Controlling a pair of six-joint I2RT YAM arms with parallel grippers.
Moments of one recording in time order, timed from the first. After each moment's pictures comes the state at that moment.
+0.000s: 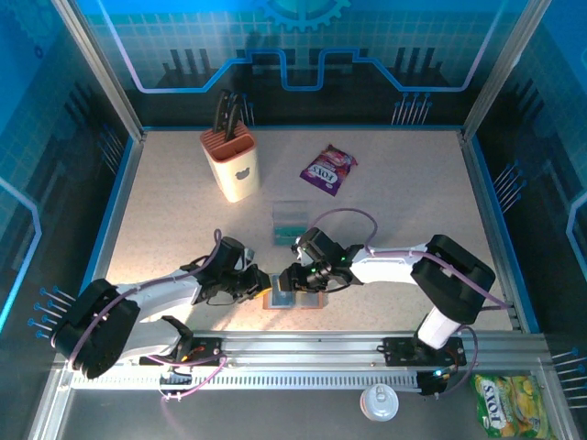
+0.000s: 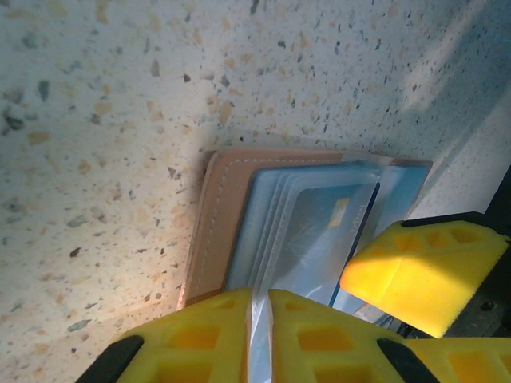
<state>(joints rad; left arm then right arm) -0.54 1.23 0.34 -0.05 0.50 -1.09 0.91 1.66 0.77 -0.05 -0.45 0.89</state>
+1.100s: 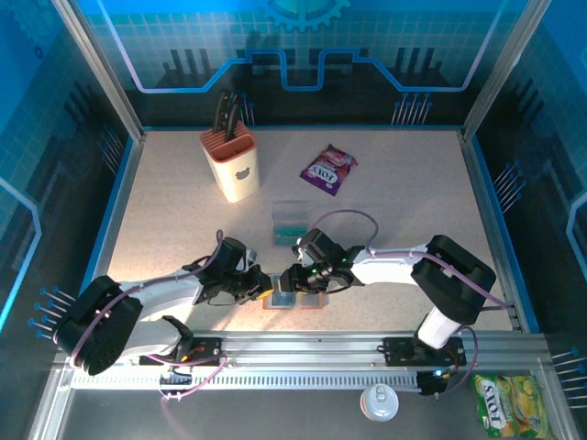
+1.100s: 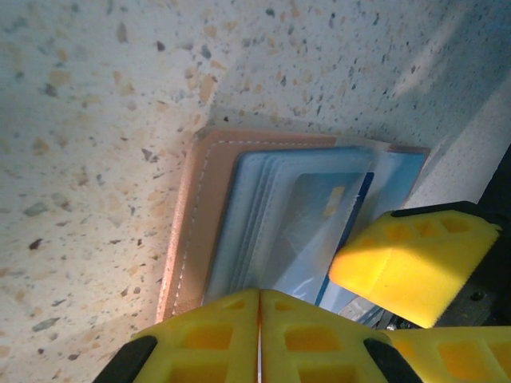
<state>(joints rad) -0.55 1.26 0.34 -0.03 0.53 -1.10 0.91 1.64 0.75 -0.03 -0.45 0.90</state>
